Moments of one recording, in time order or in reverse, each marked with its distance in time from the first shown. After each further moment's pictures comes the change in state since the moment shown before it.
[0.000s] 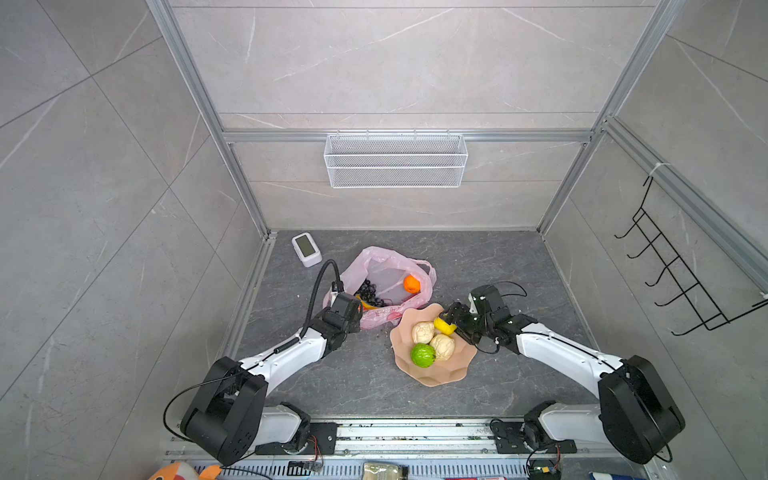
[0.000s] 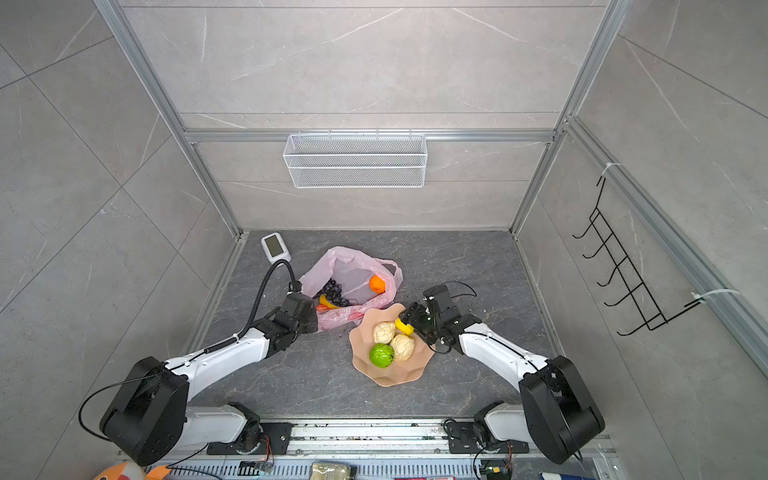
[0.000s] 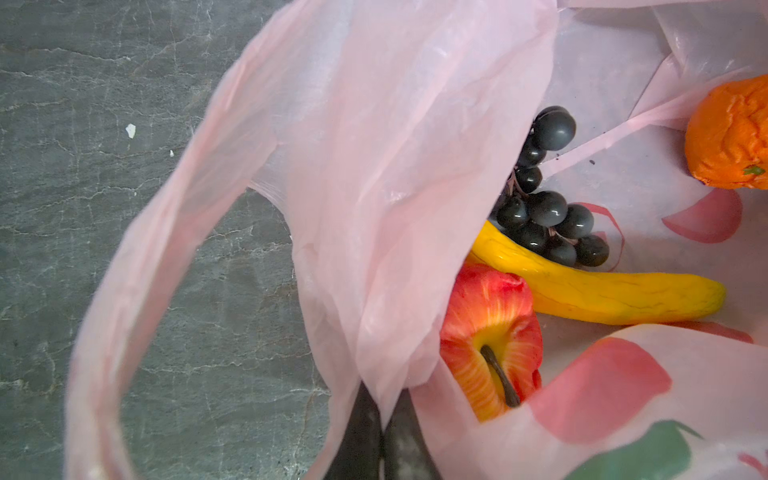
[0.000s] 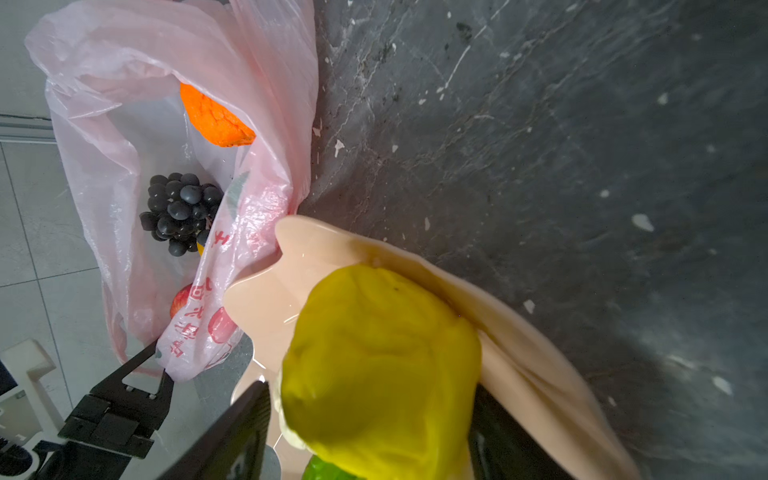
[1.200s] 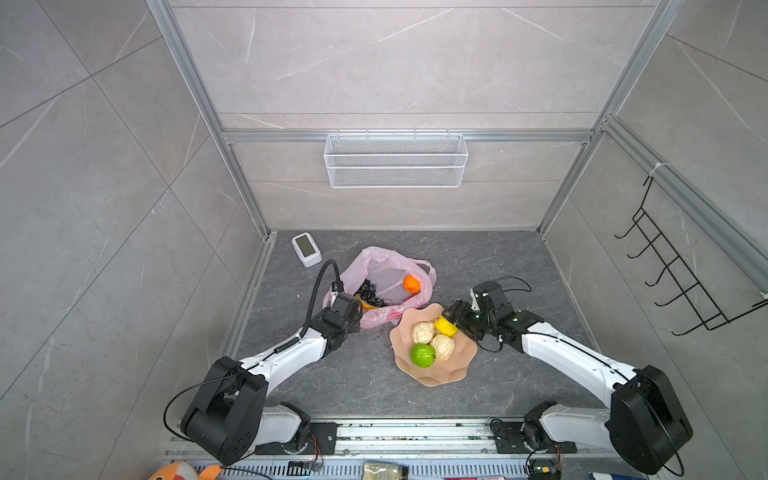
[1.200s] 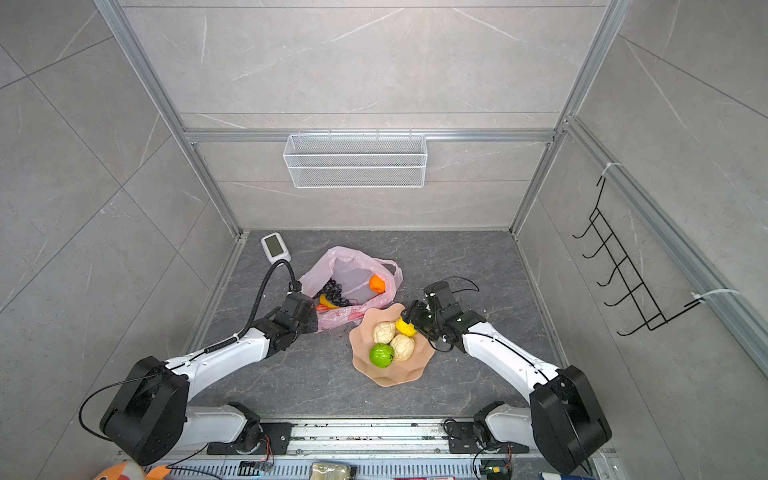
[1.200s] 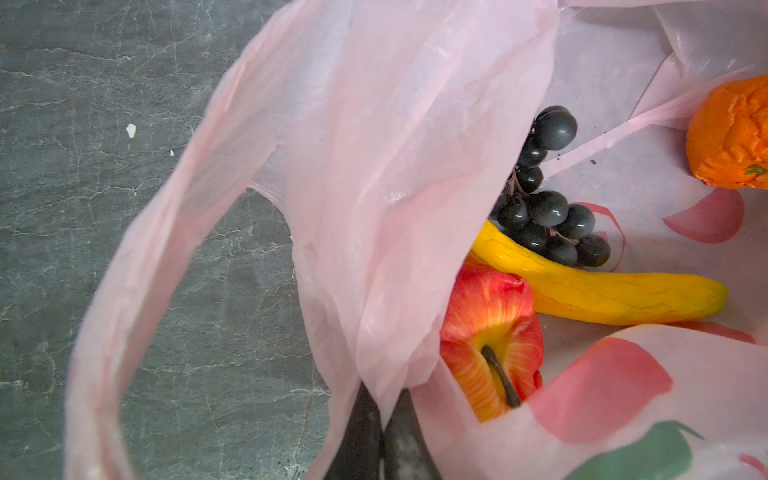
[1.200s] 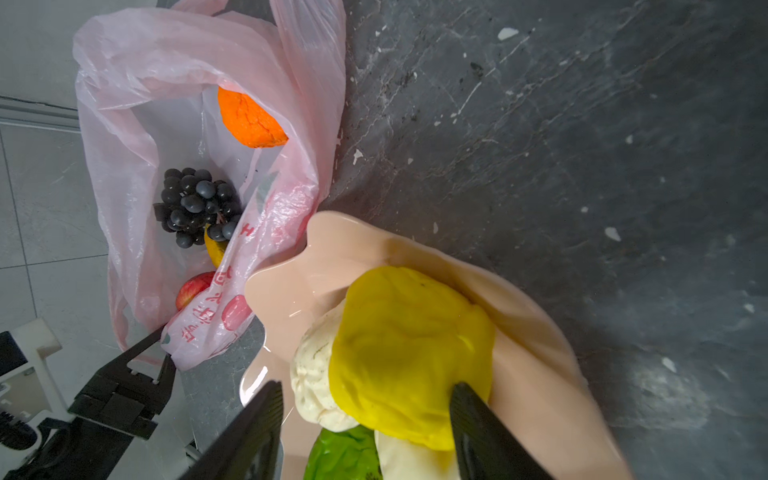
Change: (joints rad) left arm 0.000 0.002 0.000 0.000 -0.001 0.000; right arm 0.012 -0.039 0.039 -0.085 0.033 -0.055
